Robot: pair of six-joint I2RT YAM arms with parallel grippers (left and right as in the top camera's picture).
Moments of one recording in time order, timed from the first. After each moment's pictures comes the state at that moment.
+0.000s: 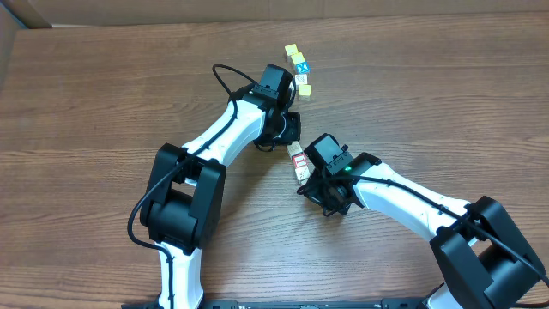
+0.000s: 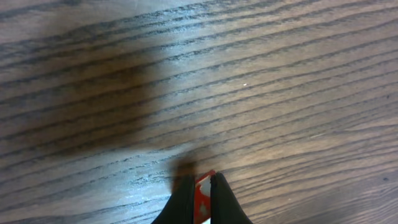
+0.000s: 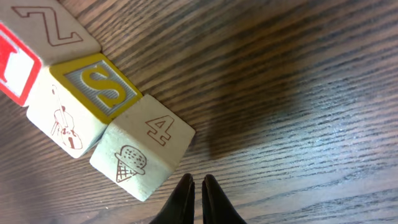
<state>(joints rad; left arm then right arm) -0.42 2.09 1.50 -0.69 0.23 -0.41 0.66 1.73 0.98 -0.58 -0.15 1.17</state>
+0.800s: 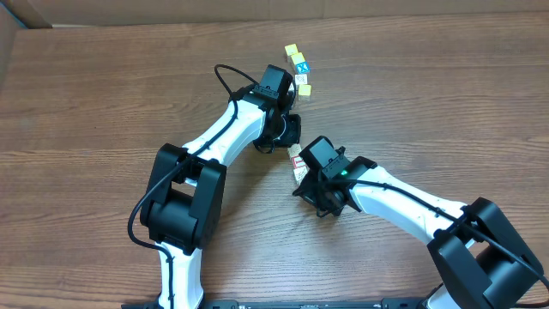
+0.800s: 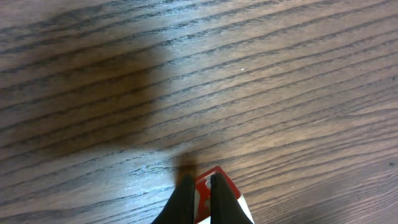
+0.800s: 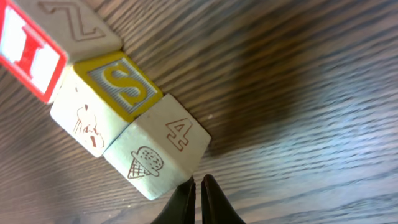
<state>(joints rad) -0.42 2.09 1.50 -0.71 0.24 -0.36 0.70 1.73 0.97 -0.52 -0.15 1.26</state>
